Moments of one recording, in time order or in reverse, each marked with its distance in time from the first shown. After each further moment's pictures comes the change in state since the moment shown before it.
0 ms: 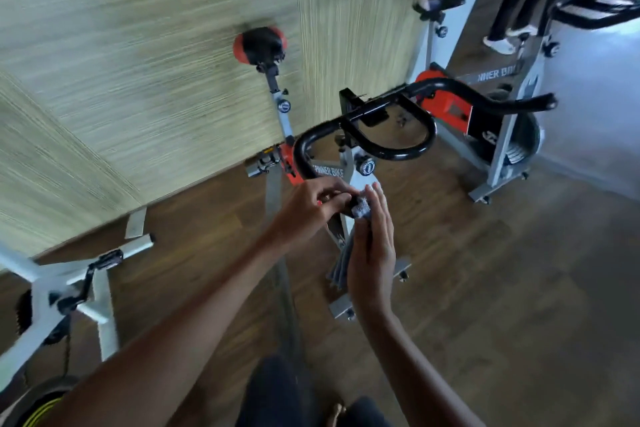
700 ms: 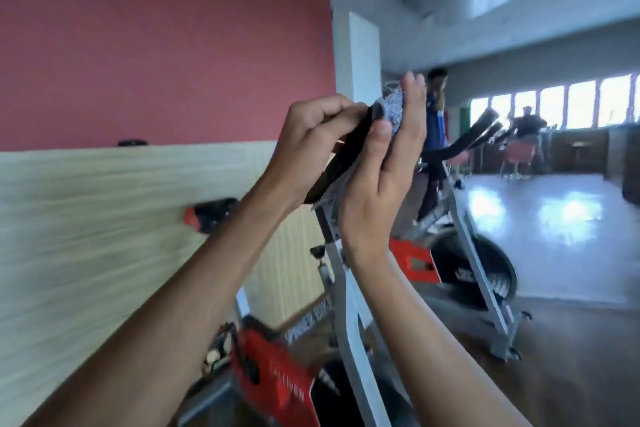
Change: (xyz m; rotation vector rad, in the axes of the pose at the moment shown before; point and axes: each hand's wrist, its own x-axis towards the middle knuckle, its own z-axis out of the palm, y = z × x) left_hand 0.035 -0.081 0.003 -0.127 -0.029 0.886; right_hand 0.058 0.090 0.104 0.352 0.600 -1.032
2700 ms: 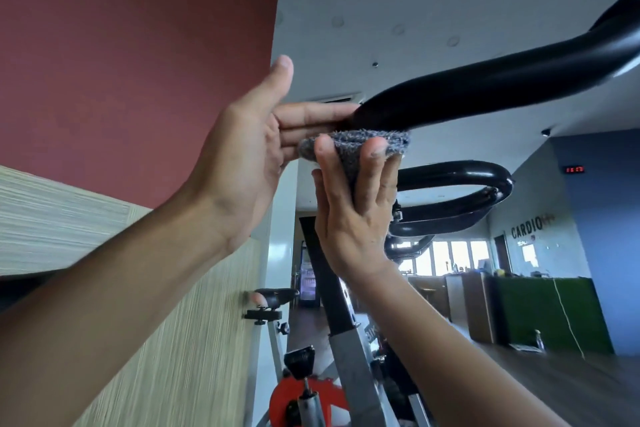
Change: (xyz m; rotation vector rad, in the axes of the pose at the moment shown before) left_hand 0.017 -0.235 -0.117 -0.536 -0.157 0.303; right_hand -0.042 0.284 0.077 -0.853 -0.006 -1.284
